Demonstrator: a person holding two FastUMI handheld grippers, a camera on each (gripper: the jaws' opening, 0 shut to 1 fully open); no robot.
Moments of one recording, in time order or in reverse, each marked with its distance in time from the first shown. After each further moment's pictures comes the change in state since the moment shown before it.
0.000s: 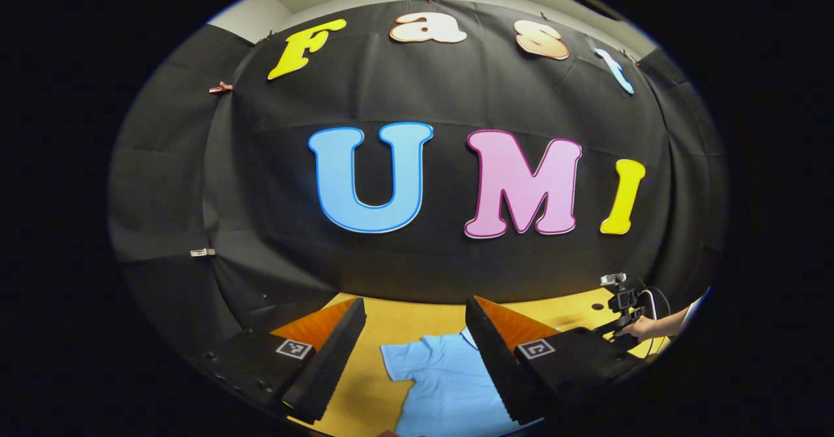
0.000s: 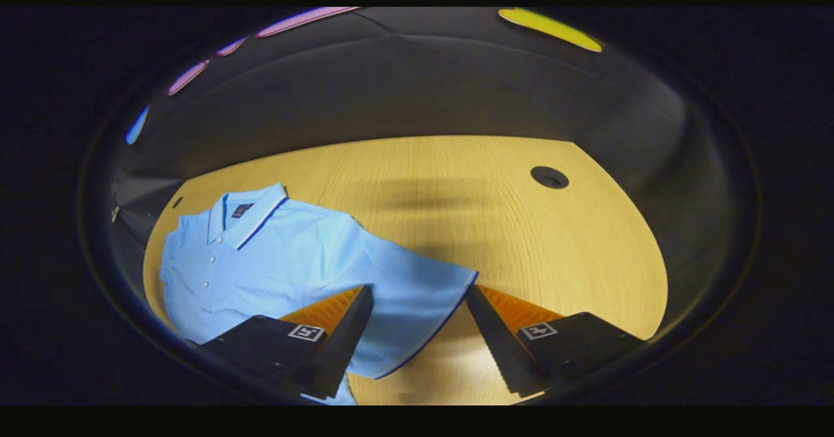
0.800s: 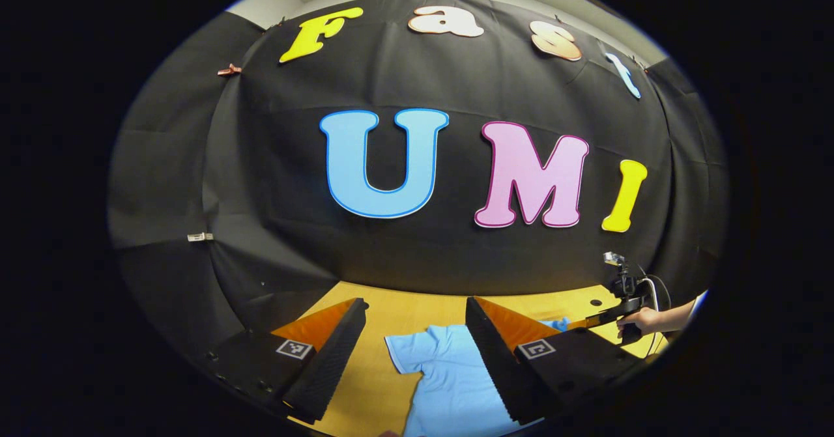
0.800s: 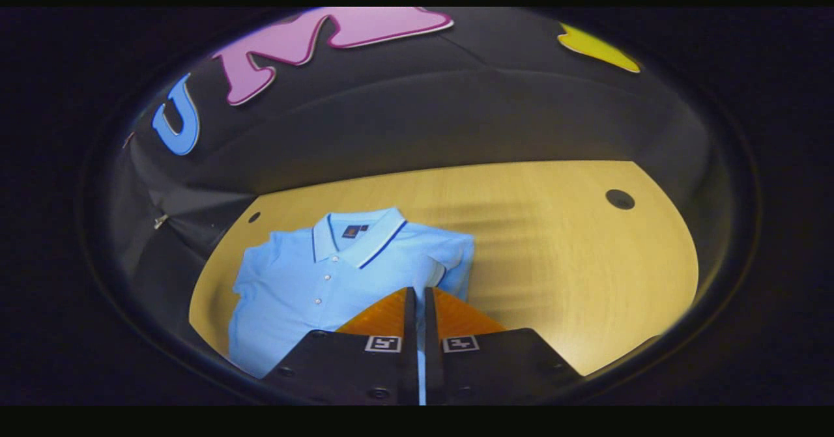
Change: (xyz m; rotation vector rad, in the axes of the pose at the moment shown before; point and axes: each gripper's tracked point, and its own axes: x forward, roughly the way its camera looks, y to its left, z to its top) left arm 0.007 0.024 -0.029 -0.043 0.049 -0.039; right arm -0.061 0.136 0.021 0.014 -0.060 0.321
